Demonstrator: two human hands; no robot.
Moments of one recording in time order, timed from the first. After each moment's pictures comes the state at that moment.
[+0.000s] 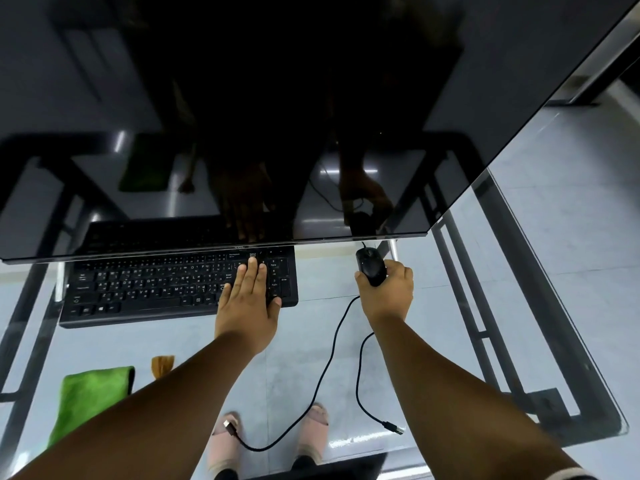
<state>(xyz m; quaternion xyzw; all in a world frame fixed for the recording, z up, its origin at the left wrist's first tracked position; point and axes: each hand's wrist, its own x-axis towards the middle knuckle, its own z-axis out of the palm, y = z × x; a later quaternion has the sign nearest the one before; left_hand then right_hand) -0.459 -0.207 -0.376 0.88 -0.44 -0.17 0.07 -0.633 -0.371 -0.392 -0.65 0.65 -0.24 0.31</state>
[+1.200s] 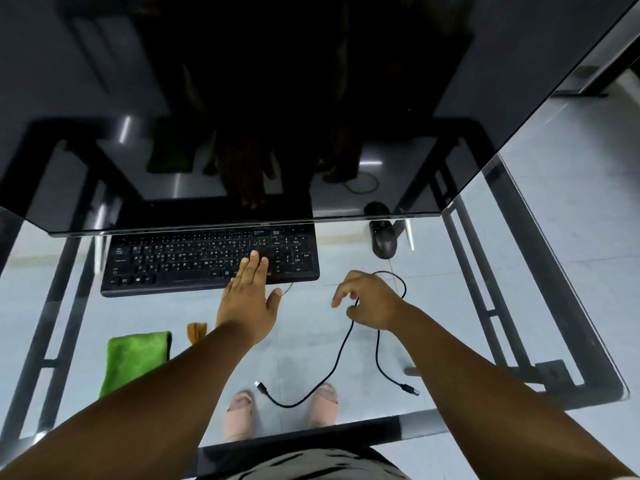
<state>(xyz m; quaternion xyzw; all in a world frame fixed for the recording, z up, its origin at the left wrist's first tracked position) -0.442 -0.150 -0.377 0.87 -0.44 -0.19 0.12 -0.639 -0.322 -0.364 -0.87 0.28 0.07 0.39</state>
